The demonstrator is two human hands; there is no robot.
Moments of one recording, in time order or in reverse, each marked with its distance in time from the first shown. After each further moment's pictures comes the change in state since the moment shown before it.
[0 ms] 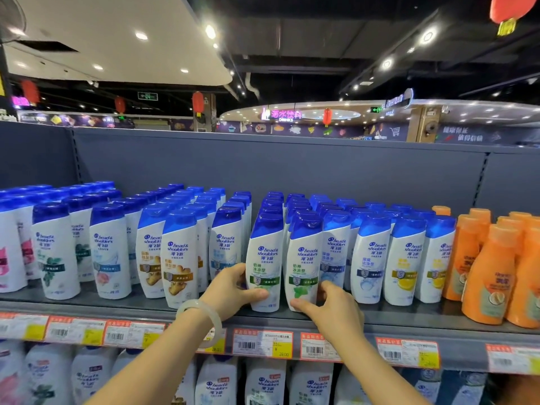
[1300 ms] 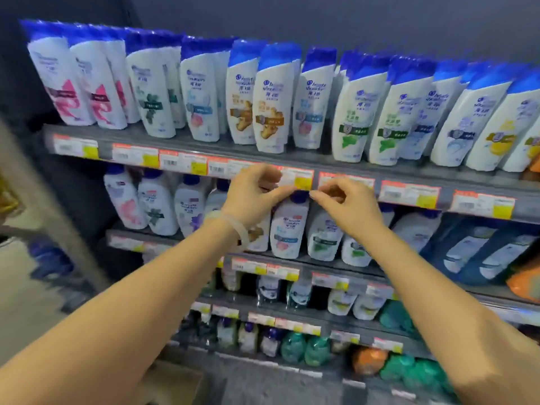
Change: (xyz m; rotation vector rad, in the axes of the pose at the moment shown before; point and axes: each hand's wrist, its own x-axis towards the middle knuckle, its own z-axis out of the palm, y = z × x) left_hand -0.146 -0.044 -0.038 0.146 0.327 0.024; right_hand -0.111 -0.071 0.056 0.131 -0.172 -0.215
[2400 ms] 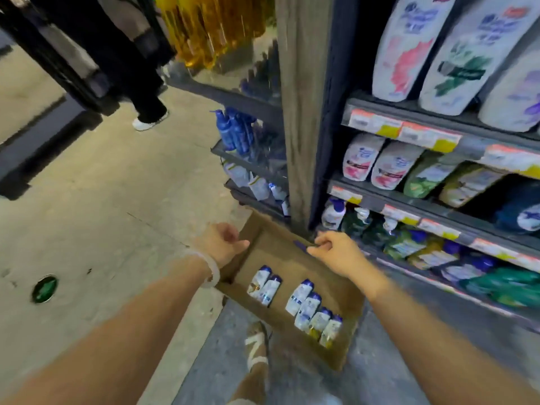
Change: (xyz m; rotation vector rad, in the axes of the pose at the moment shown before) left_hand -0.273 -0.439 -0.366 0.295 -0.095 -1.087; right_hand -0.186 -0.155 0.550 0.049 -0.946 0.417
